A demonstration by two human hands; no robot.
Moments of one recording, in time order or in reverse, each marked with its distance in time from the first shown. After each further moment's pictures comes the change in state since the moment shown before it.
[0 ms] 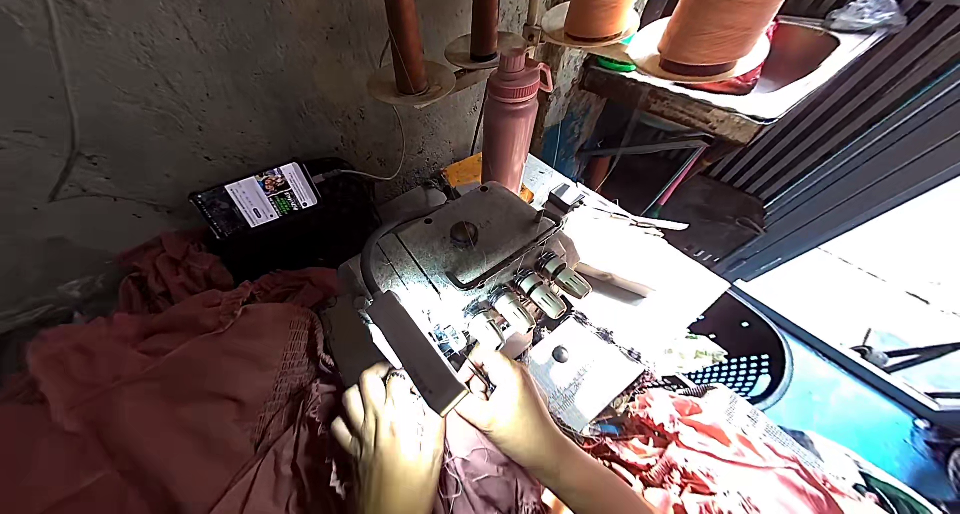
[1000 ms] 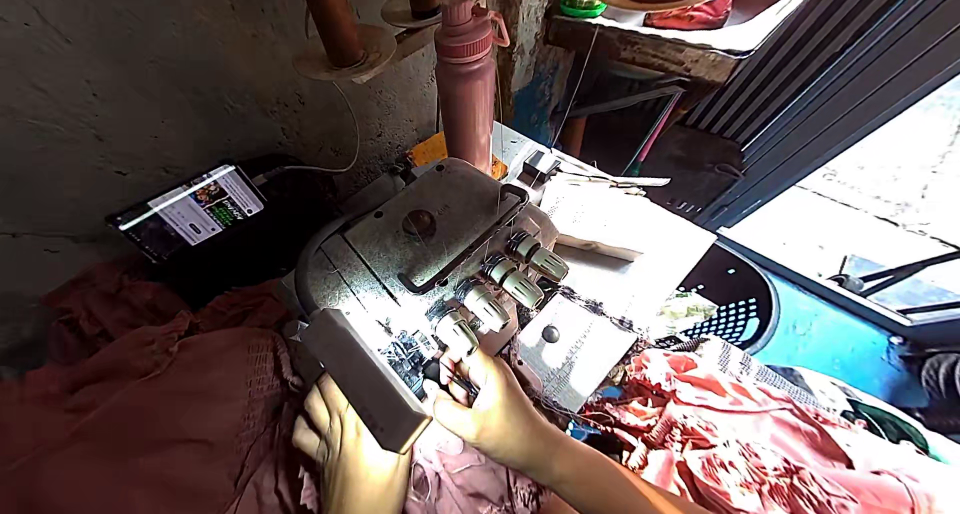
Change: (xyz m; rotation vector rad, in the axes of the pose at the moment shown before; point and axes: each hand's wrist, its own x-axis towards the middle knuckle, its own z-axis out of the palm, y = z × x) left_hand 0.012 -0.027 0.009 -0.010 -0.212 -0.087; right_hand 0.000 0.006 0.005 0.308 -0.071 -0.051
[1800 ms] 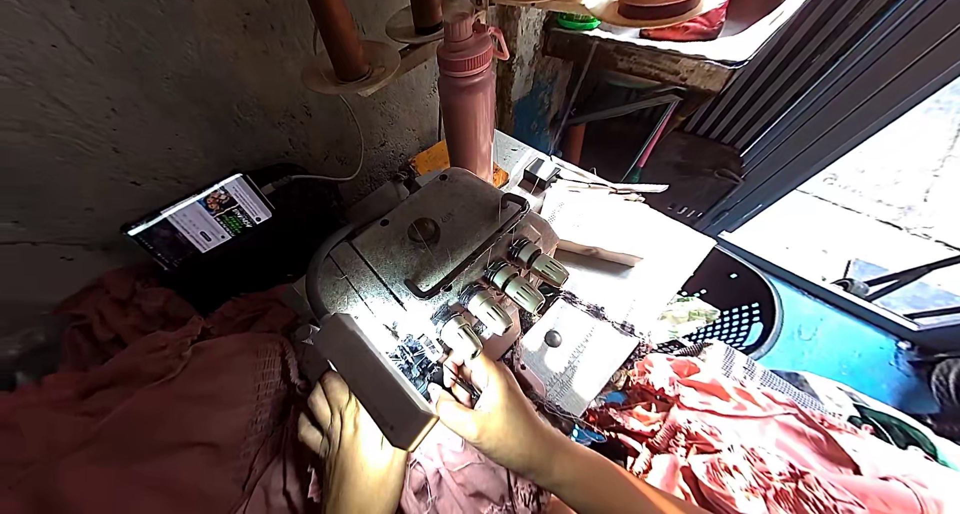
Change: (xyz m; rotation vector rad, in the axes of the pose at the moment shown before) left_hand 0.008 -0.007 -0.002 -0.052 -0.024 0.024; right_hand 0.000 0.001 0.003 0.001 0.022 0.020
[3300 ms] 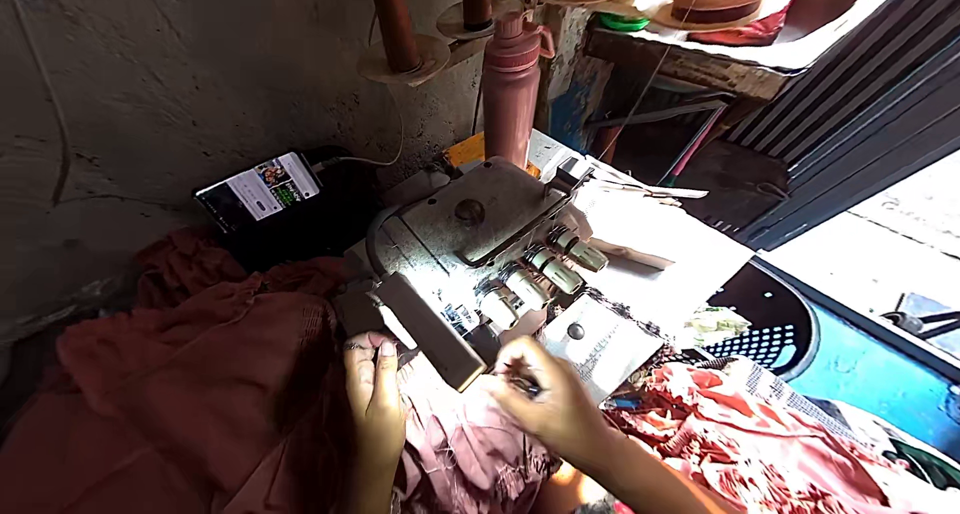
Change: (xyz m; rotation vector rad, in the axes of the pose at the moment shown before) left_hand 0.009 -0.002 0.003 -1.050 0.265 0.074; right_hand -0.024 0.009 -0.026 -0.234 0.043 -0.253
